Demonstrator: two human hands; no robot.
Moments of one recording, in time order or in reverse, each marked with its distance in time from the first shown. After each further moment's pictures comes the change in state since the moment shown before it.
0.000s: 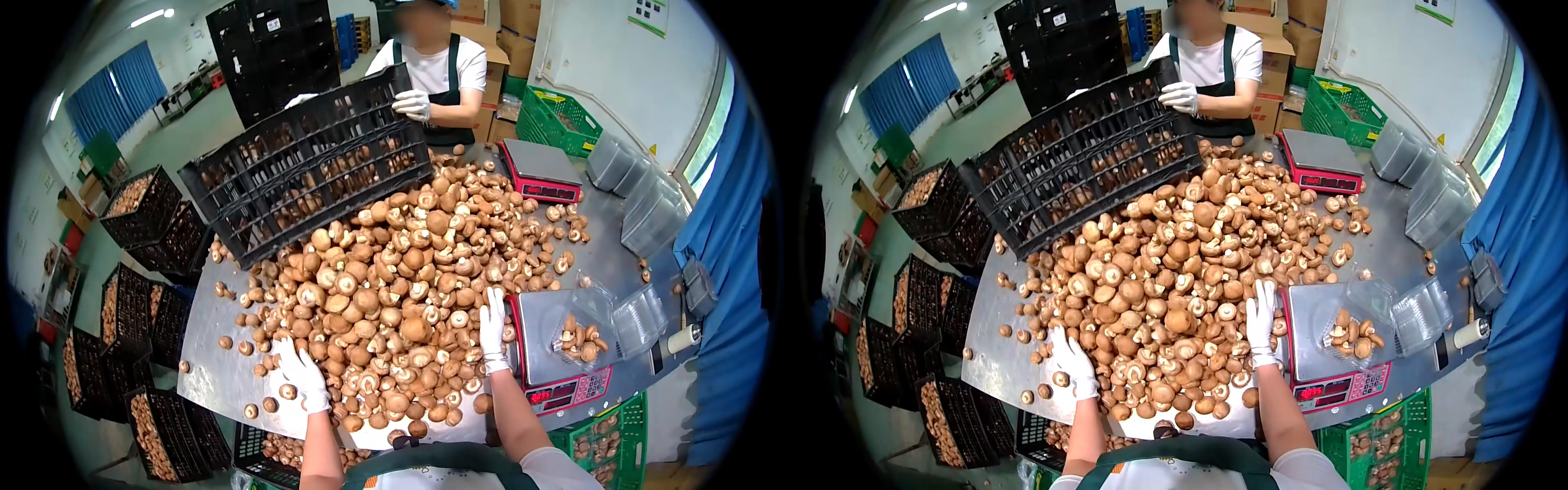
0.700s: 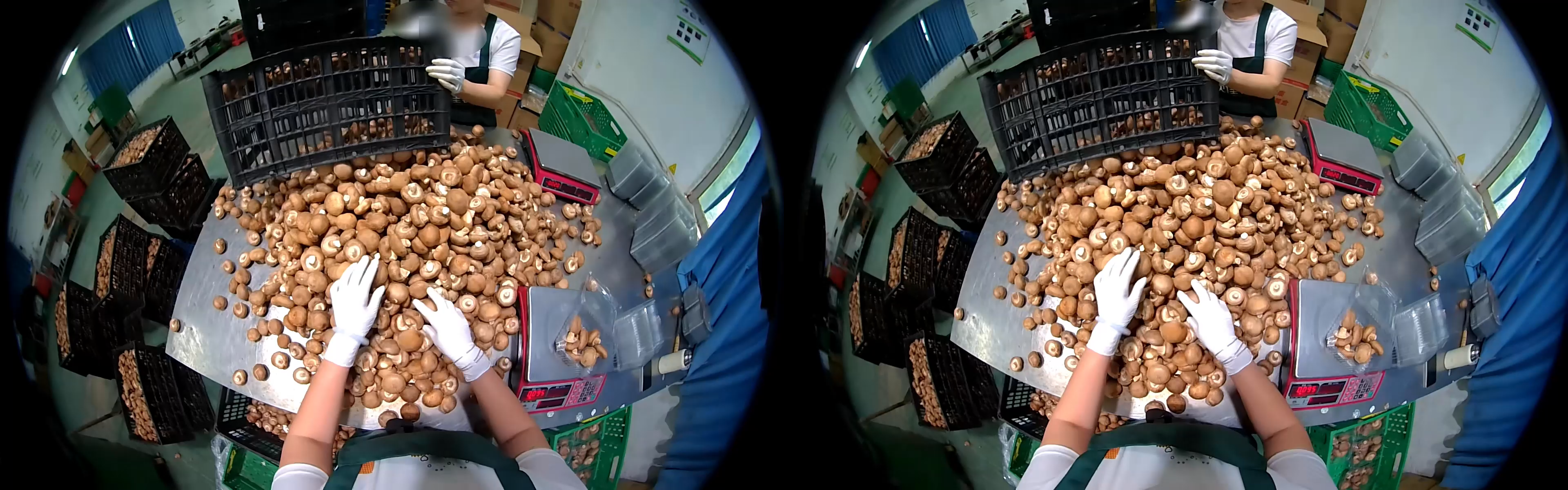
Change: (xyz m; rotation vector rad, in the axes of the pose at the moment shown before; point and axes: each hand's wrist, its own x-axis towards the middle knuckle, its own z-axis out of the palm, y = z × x) left_hand 0.044 0.135 0.017 -0.105 -0.314 0.479; right_hand -0.015 -0.132 0.022 -0.440 -0.624 -0.444
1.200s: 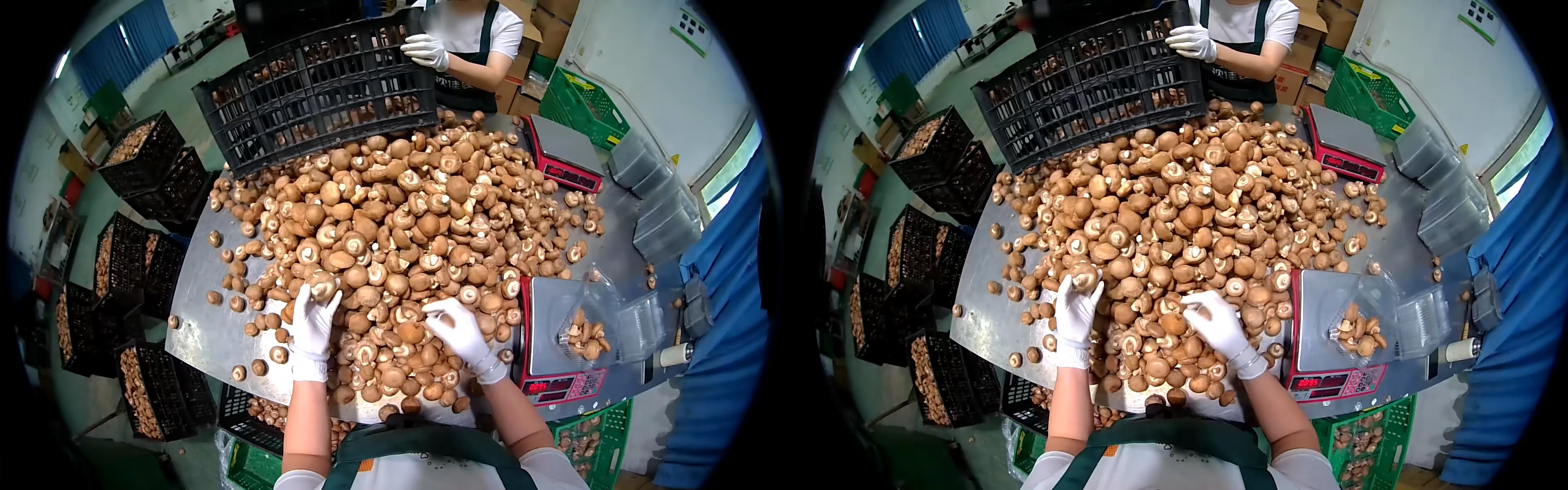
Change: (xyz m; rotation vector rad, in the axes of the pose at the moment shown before) left_hand -0.041 -0.052 -0.031 -1.936 0.216 -0.826; right_hand -0.013 -0.004 -0.025 0.798 0.062 0.134
